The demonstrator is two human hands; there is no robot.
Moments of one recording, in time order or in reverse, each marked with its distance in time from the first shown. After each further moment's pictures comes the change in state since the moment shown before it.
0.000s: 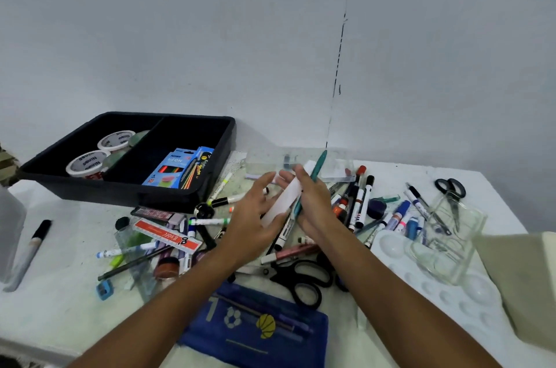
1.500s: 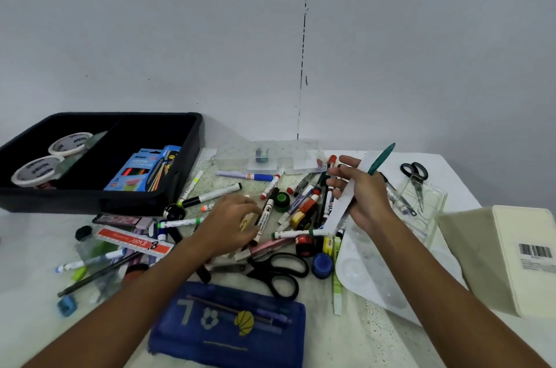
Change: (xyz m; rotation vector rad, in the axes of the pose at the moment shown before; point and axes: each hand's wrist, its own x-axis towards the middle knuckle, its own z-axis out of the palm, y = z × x) left_hand 0.020 -0.068 0.010 0.490 -0.359 0.163; right_hand -0.032 -0.081 -0.087 -0.081 0.211 -0.167
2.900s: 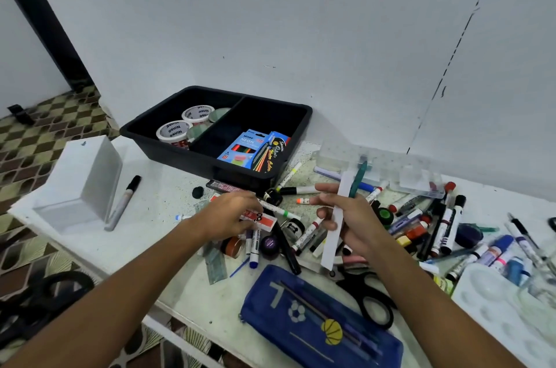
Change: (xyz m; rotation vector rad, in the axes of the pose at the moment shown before) left_hand -0.109 -0.086 -0.089 0.126 -0.105 -0.283; right_hand -0.018 0.108 0.129 -0.212 -0.525 0.345
